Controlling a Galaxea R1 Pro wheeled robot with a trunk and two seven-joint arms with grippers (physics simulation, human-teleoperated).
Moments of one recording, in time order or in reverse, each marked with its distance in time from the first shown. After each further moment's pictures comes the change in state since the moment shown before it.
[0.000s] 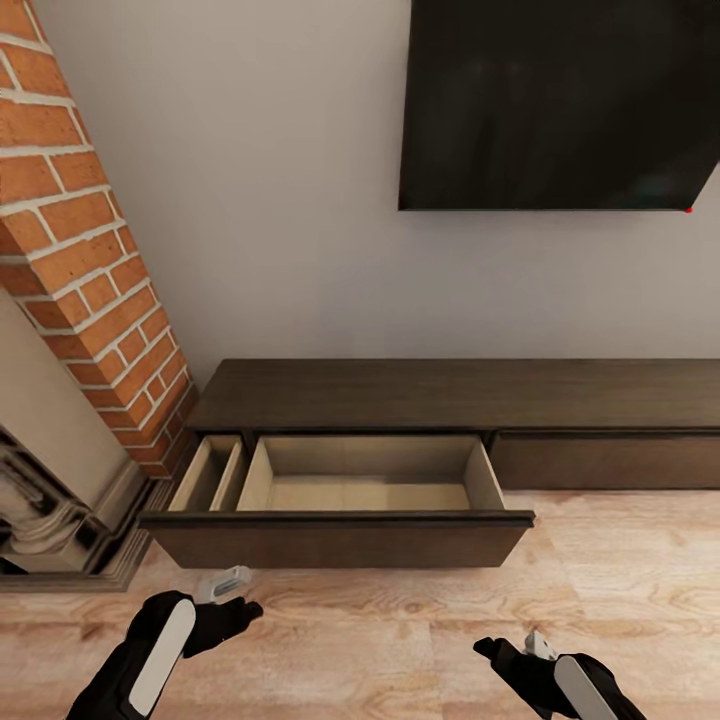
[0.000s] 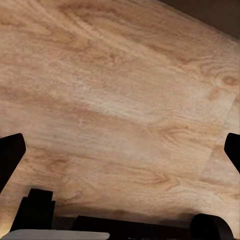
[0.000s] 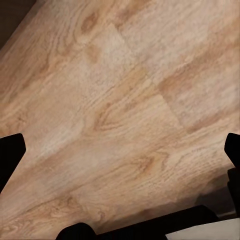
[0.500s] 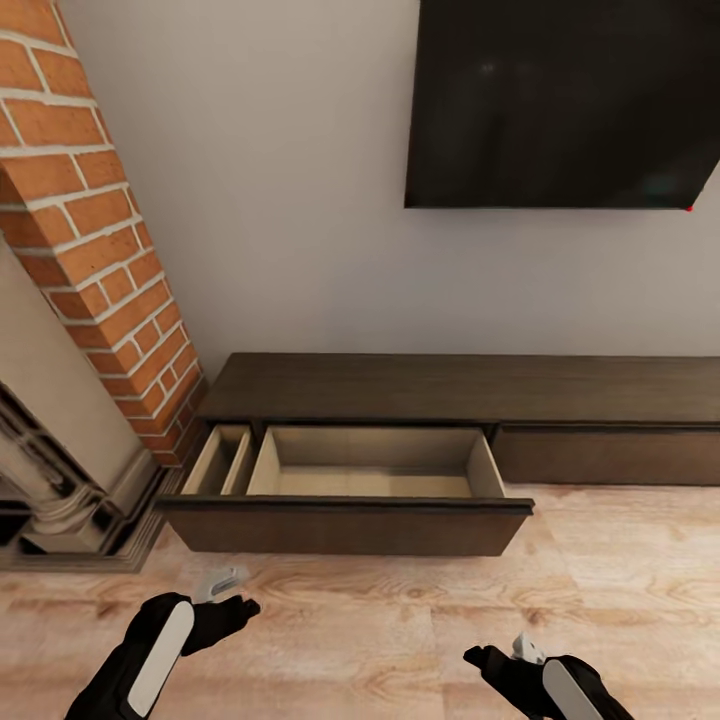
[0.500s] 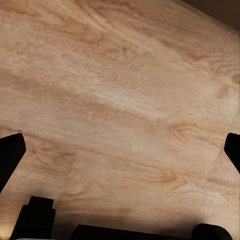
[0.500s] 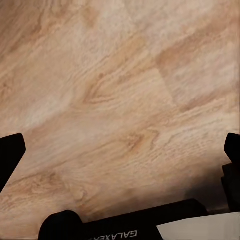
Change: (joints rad) left arm -0.001 0.008 -0.003 0.015 0.001 -0.045 -0.006; right arm 0.000 0.001 0.099 0.000 -0.001 -0.008 -0.001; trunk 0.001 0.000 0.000
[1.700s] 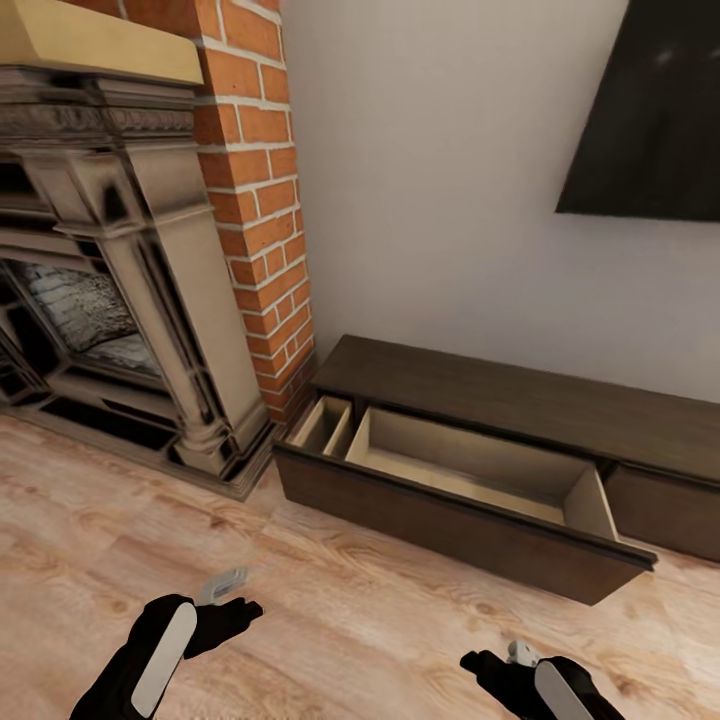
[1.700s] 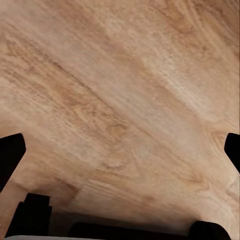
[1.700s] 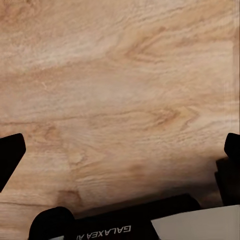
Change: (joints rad) left arm 0.000 -0.010 0.002 0.011 0.001 -0.002 0.002; right arm 0.000 0.014 0.029 0.000 0.002 -0.003 -0.043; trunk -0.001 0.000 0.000
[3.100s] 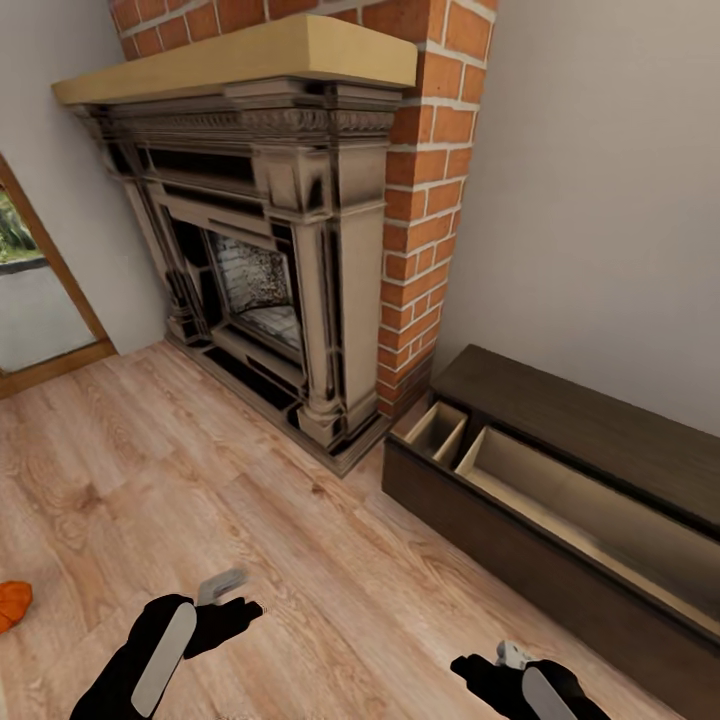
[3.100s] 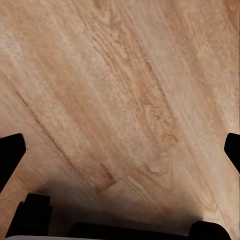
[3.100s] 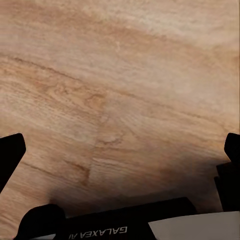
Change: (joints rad) left arm 0.000 0.001 0.000 0.000 -0.001 0.000 -0.001; right arm 0.000 0.007 0.090 0.000 0.000 -0.047 -0.001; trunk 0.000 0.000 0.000
